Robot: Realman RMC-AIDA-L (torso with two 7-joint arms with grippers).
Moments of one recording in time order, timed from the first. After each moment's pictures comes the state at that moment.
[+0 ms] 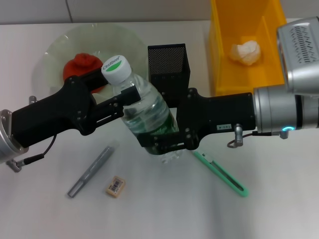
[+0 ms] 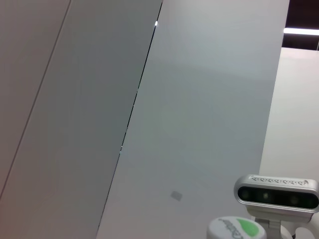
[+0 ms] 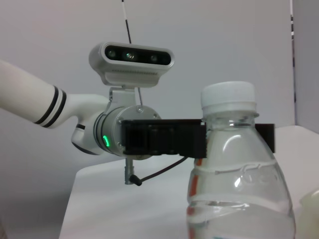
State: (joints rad) left arm -0.45 -2.07 0.72 0.39 1.61 1.85 -1.12; right arm 0.45 2.09 -1.46 -0.97 -1.56 -1.36 1.51
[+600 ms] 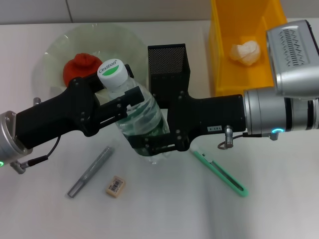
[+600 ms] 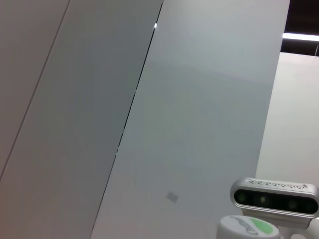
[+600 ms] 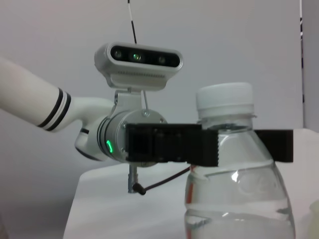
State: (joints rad) left arm -0.46 -2.07 0.72 0.36 1.61 1.85 -1.12; right arm 0.46 2.09 -1.51 -0.93 -1.50 -1.33 1.48
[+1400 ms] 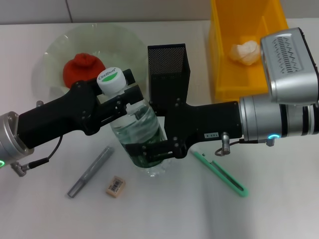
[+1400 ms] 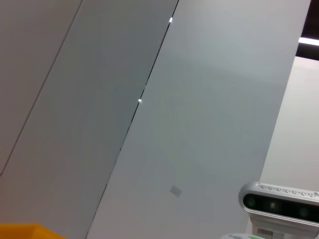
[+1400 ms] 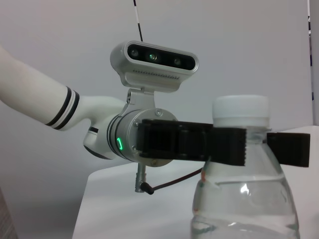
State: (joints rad) left arm -0.46 -2.07 0.72 0.35 1.62 1.82 -1.19; right arm 0.48 2.09 -1.53 -0.88 -1.48 -1.32 1.46
